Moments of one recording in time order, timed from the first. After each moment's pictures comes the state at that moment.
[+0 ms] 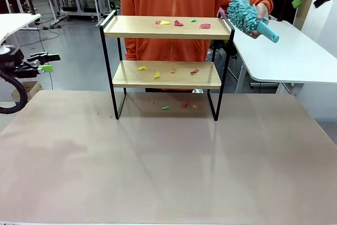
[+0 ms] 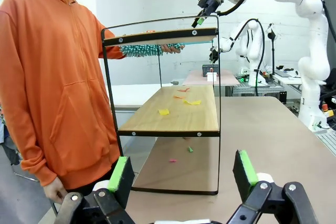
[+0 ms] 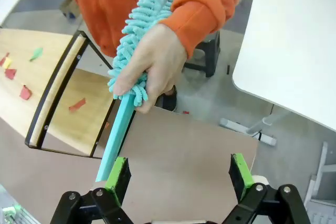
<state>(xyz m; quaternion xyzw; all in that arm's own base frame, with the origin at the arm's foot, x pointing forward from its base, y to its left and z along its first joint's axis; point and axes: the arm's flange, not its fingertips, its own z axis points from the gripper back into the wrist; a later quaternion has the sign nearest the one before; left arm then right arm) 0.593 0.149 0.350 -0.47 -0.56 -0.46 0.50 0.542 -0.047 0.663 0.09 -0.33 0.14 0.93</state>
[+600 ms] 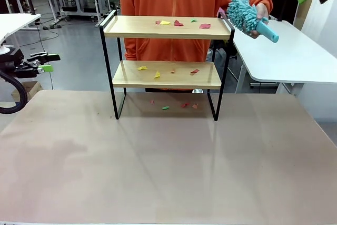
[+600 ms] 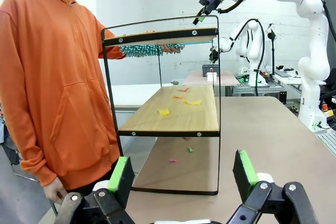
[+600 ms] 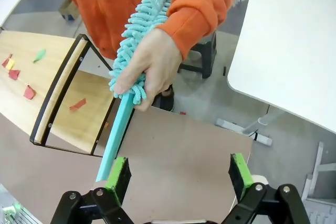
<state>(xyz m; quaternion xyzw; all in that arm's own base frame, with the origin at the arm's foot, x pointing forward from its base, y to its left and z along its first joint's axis) 0.593 0.149 0.350 -0.47 -0.56 -0.46 0.50 0.534 -0.050 0.680 0.09 -0.33 0.14 0.93</state>
